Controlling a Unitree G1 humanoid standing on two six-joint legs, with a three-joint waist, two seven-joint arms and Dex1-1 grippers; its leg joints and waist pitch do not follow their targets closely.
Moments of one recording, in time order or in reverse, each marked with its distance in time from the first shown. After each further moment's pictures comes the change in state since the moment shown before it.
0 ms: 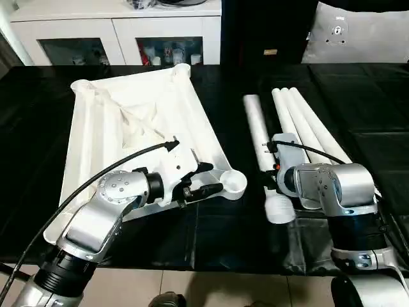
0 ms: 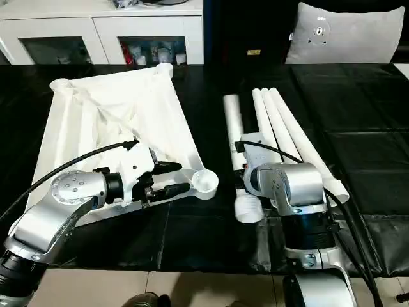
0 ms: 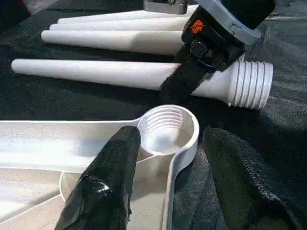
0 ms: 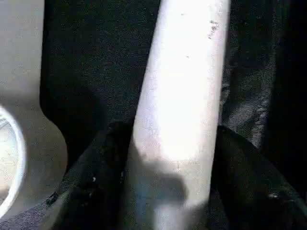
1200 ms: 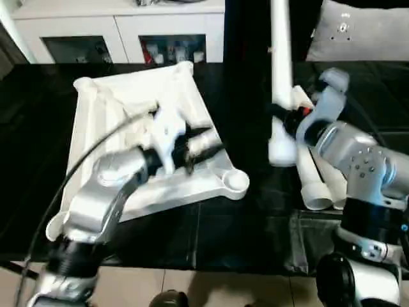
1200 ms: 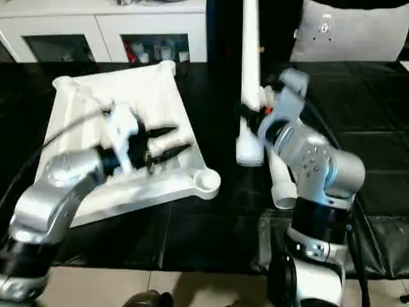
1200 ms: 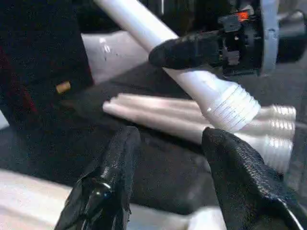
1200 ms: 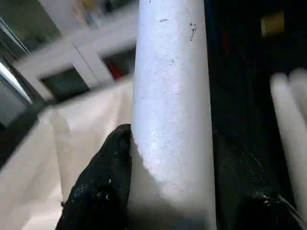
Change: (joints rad) left arm -0.113 -0.149 0.180 0.006 -0.133 0.004 0.133; right arm -0.082 0.093 -0.307 -0.181 0.152 -0.420 0.072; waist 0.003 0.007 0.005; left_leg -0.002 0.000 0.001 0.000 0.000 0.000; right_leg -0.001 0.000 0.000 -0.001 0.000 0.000
